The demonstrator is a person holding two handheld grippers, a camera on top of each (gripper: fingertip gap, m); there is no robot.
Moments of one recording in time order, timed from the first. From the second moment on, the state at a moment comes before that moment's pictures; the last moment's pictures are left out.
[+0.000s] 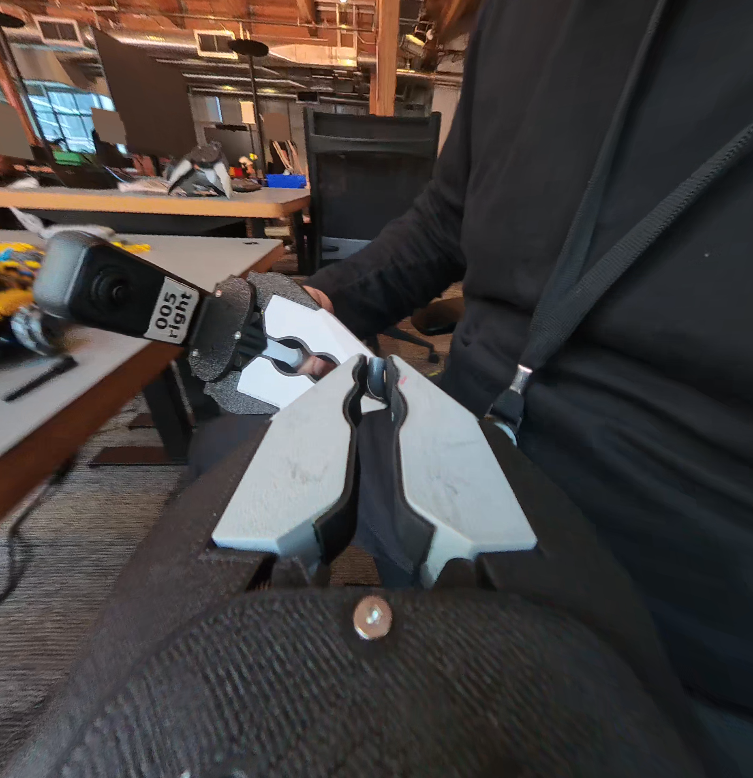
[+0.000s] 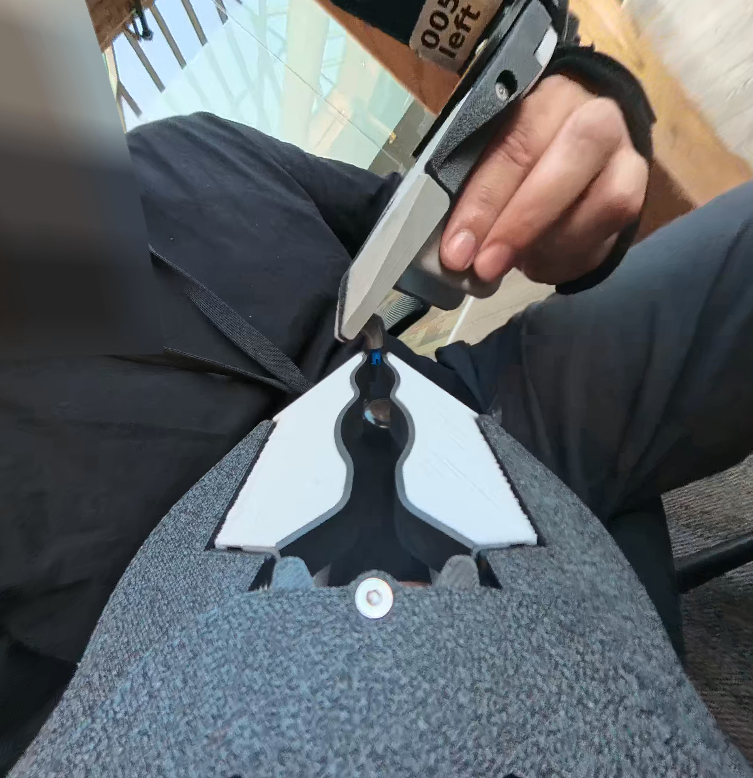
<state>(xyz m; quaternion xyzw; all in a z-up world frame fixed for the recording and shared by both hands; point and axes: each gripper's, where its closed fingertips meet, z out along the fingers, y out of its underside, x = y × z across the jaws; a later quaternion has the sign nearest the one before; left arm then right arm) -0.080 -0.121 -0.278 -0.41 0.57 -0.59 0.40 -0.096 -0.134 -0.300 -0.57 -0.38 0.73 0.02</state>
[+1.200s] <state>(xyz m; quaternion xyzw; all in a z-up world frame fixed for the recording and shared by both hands) -0.001 0.028 -0.231 -0.41 0.61 -0.14 0.67 0.046 -0.003 -0.257 -0.72 -0.23 0.39 0.52</state>
